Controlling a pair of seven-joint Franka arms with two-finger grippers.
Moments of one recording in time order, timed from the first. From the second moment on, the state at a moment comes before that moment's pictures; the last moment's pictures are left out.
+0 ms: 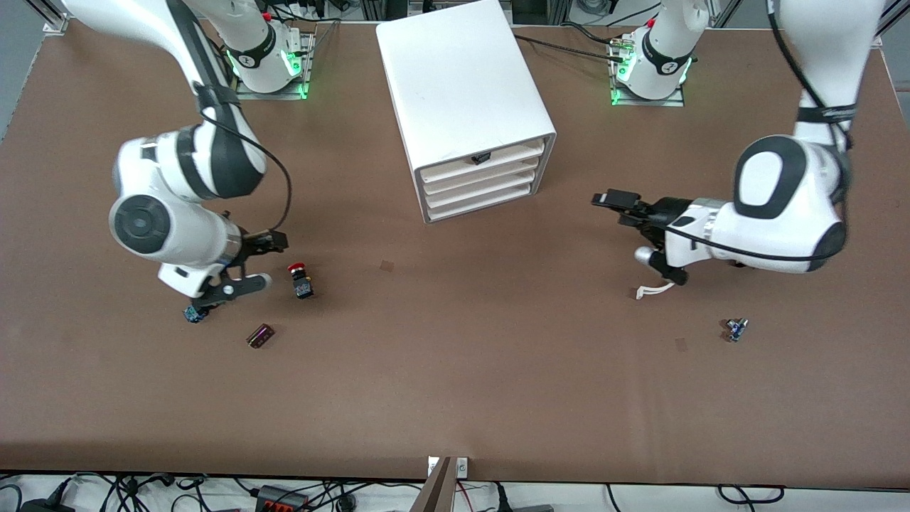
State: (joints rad) left arm -0.05 0.39 -0.11 -1.77 -0.73 1.66 0.43; right arm 0.30 0.46 -0.05 -1.64 0.01 1.89 -0.06
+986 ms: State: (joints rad) left arm -0.07 0.55 -0.19 -2.04 -1.20 1.63 0.95; right arm 0.33 0.72 -0.05 -1.63 0.01 2.16 -0.12
